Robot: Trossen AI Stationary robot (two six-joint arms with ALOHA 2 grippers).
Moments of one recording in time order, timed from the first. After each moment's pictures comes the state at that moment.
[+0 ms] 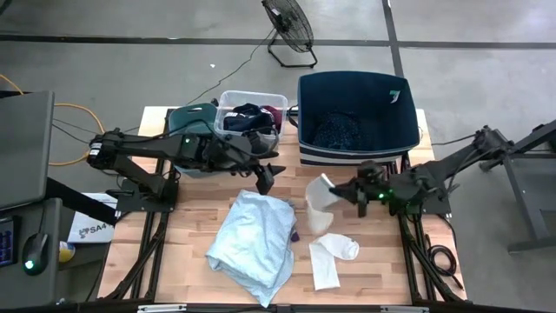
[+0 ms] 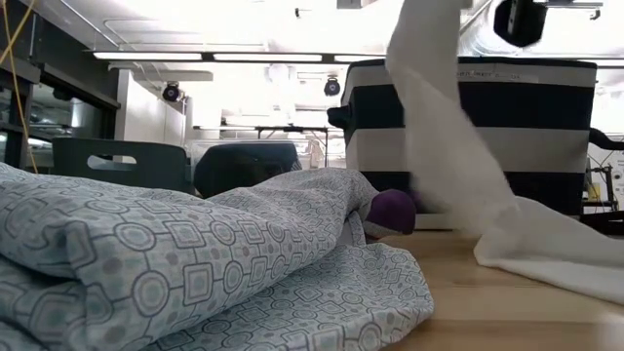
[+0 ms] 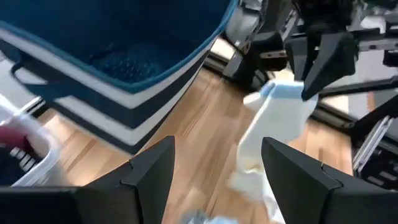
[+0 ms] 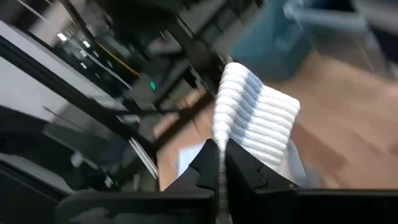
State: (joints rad) left arm -0.11 1.45 1.56 -0.60 -0.34 -0.47; right arm 0.46 0.88 0.70 -0.05 0.52 0.89
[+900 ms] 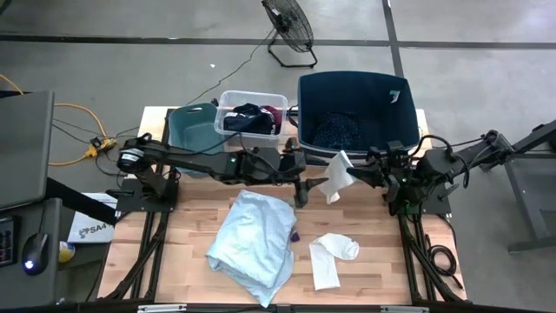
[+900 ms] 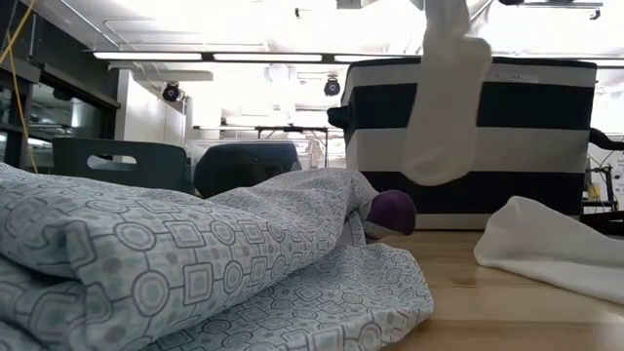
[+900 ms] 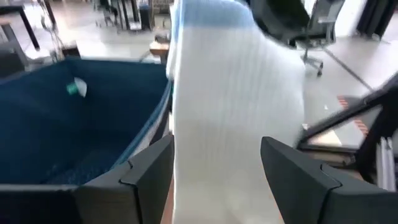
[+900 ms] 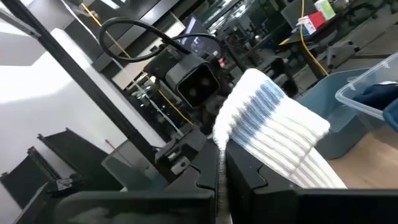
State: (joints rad) left arm -0.11 1.72 1.56 0.05 -0.28 -0.04; right arm 0.39 0.69 0.70 0.14 0.43 0.65
